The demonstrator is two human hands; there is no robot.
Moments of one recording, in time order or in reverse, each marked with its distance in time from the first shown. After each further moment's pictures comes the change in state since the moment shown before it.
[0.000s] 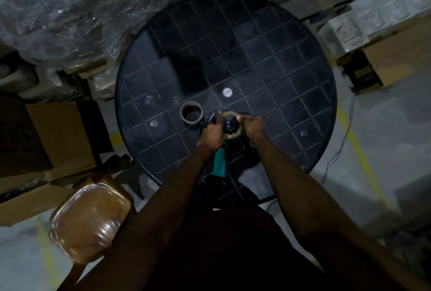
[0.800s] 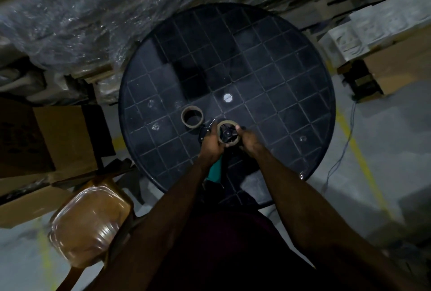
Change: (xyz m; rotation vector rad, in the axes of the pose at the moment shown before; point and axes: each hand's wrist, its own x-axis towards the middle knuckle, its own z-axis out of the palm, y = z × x) left_hand -0.025 -0.001 0.014 -0.292 0.218 -0.042; right_hand -0.011 0.025 0.002 0.083 -0.258 0.168
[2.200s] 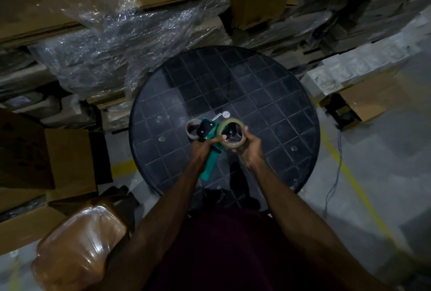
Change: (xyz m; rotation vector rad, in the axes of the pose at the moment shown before) left_hand -0.084 0.048 -0.068 -0.894 0.071 -0.264; right_hand -0.123 -0.010 0.011 0.411 -0.037 -0.311
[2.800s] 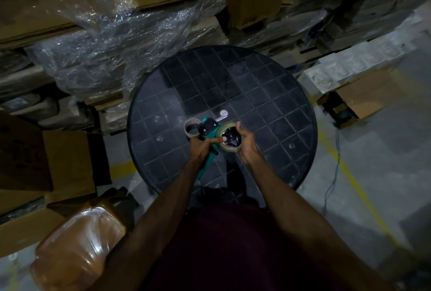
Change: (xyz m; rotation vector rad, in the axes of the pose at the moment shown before) left_hand -0.016 0.006 0.007 -0.055 -0.010 0.091; right_hand 0.002 -0.002 0.011 -0.047 0.005 -0.054
